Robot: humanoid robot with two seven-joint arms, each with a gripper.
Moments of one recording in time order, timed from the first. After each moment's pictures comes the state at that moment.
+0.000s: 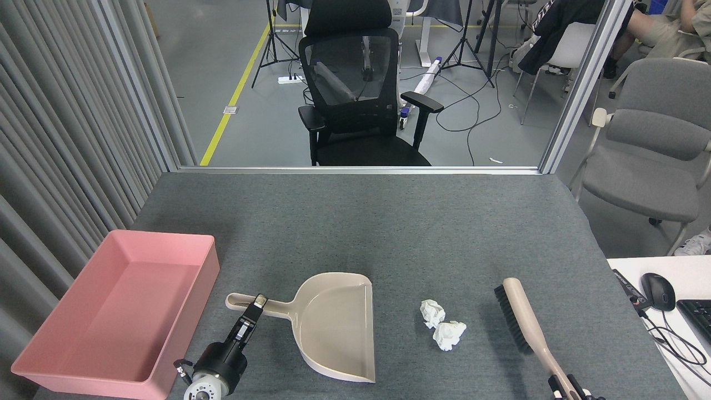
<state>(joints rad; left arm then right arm) -0.19 -0.12 0.23 -1.11 -0.59 -0.31 -0.33 0.29 -0.14 -0.26 -1.43 1.32 -0.43 -0.25</state>
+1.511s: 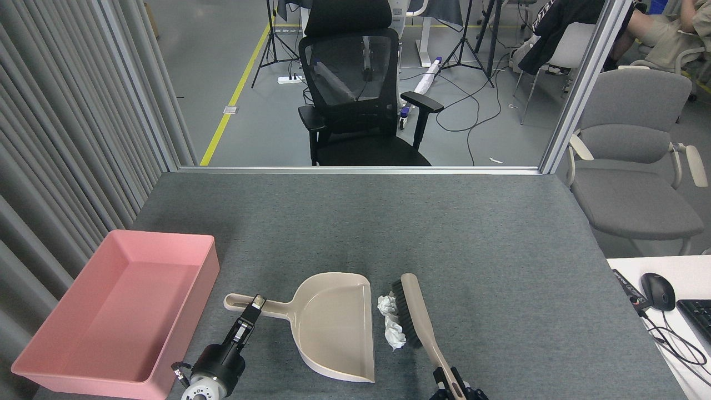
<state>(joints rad) -0.19 -0.12 0.23 -1.12 -0.59 -0.34 -0.34 0.23 0.14 0.02 -1.41 1.33 -0.32 -0.24</state>
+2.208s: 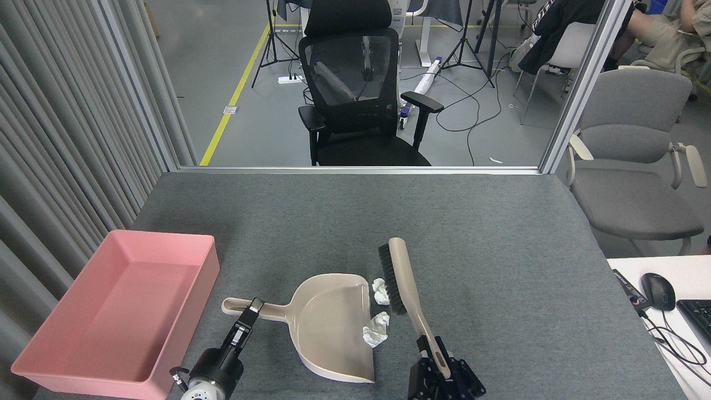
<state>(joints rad) -0.17 -0.12 0.24 -1.12 -0.57 -0.34 -0.34 0.19 0.10 0.18 -1.51 1.22 -0.13 -0.26</state>
